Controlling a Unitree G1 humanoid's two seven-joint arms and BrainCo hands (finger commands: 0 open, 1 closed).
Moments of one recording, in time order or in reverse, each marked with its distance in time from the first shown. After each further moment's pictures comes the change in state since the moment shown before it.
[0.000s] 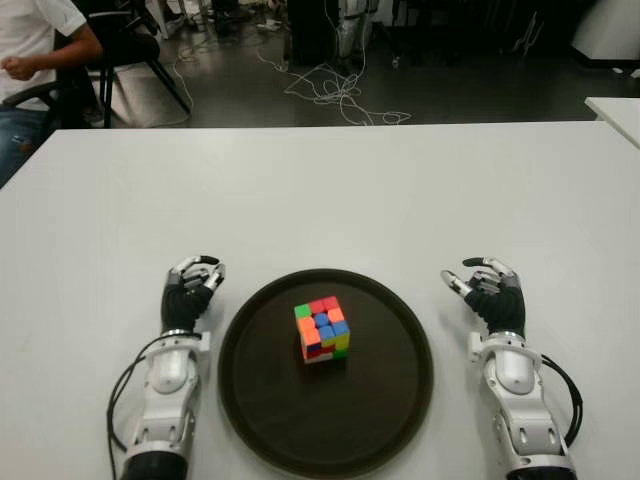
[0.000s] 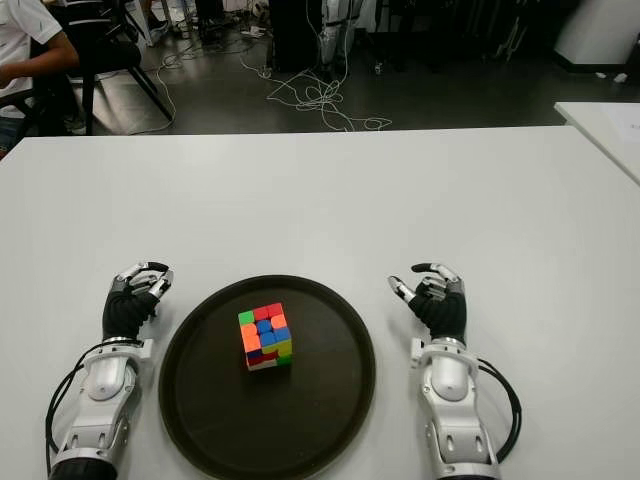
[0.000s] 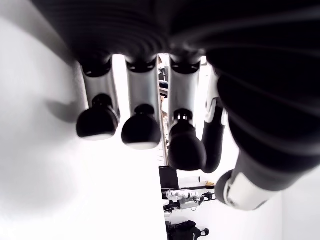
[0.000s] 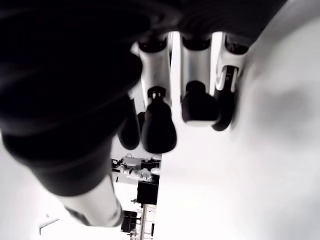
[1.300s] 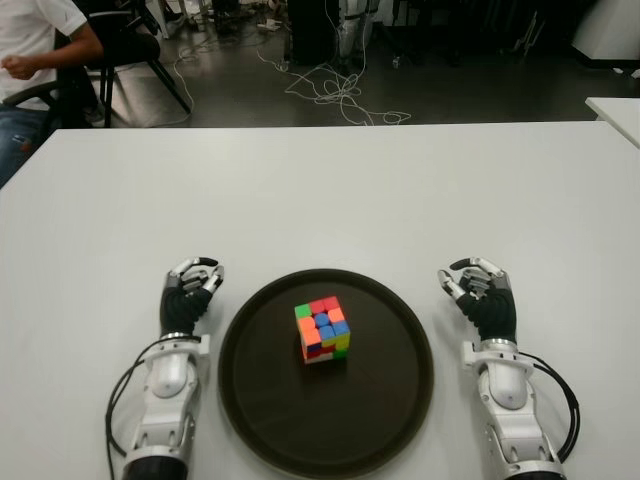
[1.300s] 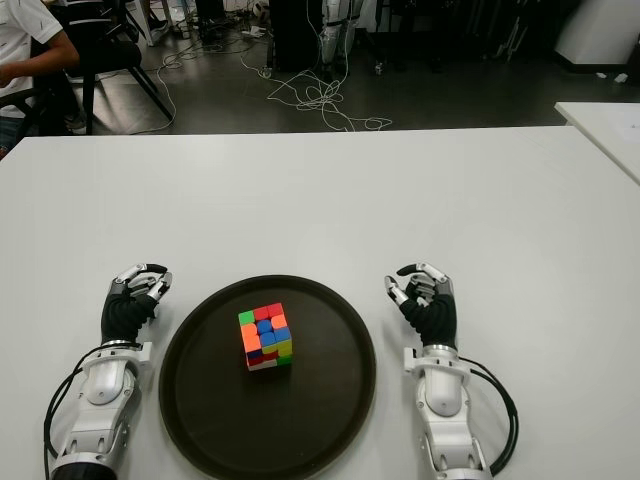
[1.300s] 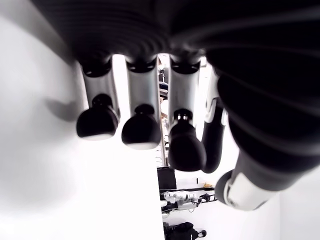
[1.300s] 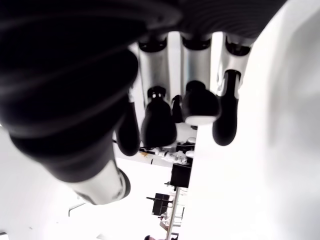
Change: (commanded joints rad) left arm 0.011 -0.005 -0.004 -0.023 -0.002 0.007 -0.002; right arm 0.059 -0.019 0.033 0.153 -0.061 -0.360 0.067
